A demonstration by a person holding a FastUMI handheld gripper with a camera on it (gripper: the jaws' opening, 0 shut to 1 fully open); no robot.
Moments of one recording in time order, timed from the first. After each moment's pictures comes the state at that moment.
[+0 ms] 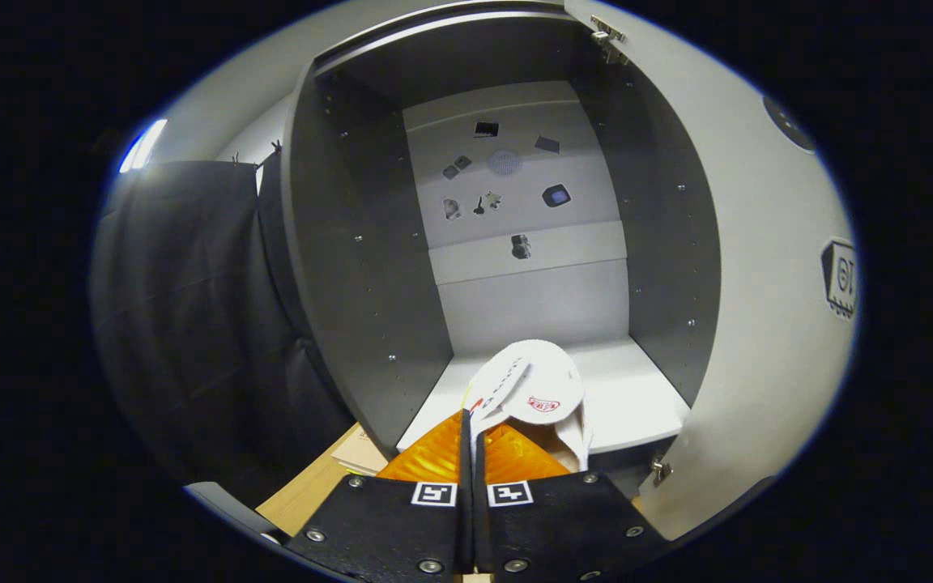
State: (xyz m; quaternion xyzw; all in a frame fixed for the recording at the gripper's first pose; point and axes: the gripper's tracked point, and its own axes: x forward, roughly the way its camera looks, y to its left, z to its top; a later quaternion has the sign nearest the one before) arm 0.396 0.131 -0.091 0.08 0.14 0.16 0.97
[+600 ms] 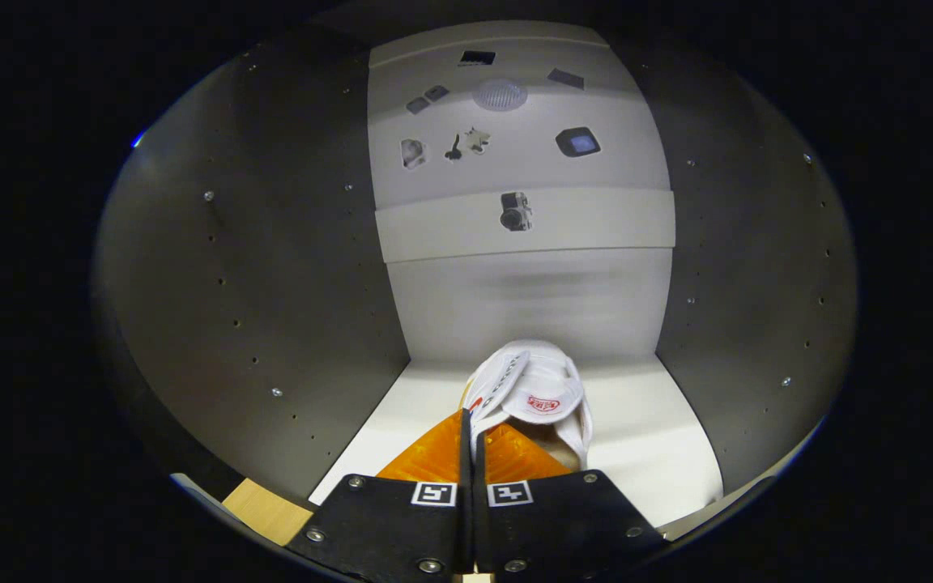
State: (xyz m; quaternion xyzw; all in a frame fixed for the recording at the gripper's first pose) arm 0.530 0.151 -0.140 0.04 0.20 0.16 0.97
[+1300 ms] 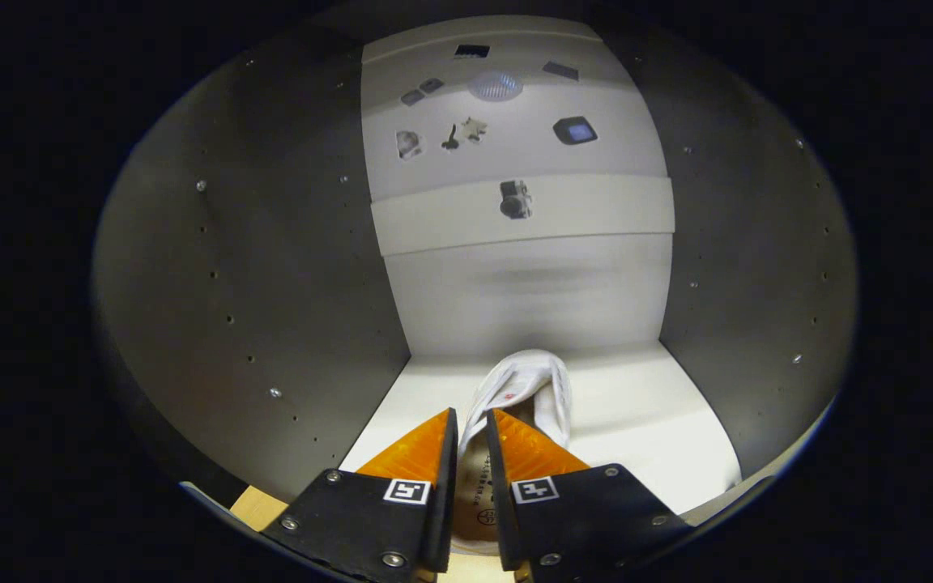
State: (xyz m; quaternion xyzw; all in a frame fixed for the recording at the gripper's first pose) arm 0.516 0.150 -0.124 0.06 0.18 0.14 0.97
